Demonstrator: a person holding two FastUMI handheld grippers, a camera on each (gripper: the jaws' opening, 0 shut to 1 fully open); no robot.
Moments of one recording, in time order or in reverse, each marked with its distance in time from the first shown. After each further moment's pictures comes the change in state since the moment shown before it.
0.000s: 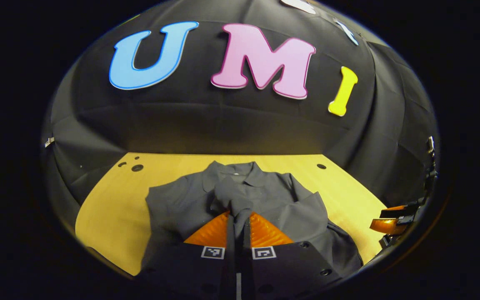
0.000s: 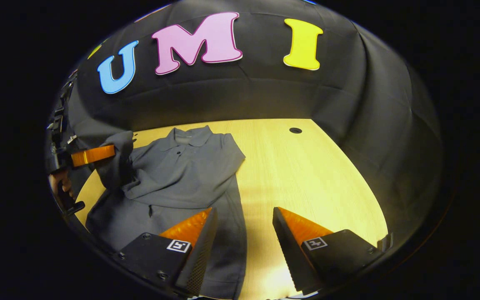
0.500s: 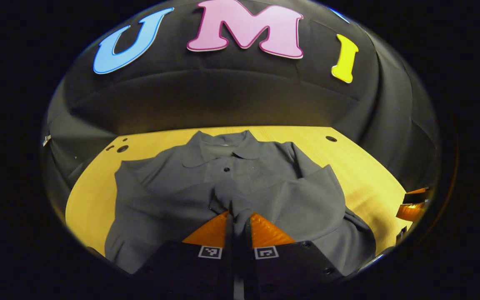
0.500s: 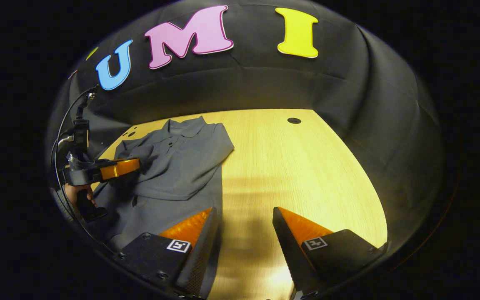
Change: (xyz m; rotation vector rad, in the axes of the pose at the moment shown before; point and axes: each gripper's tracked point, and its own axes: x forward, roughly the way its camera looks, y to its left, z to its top) left arm 0.073 -0.046 -0.072 0.025 0.136 0.046; right arm 0.021 -0.040 -0.015 -0.008 0.055 0.047
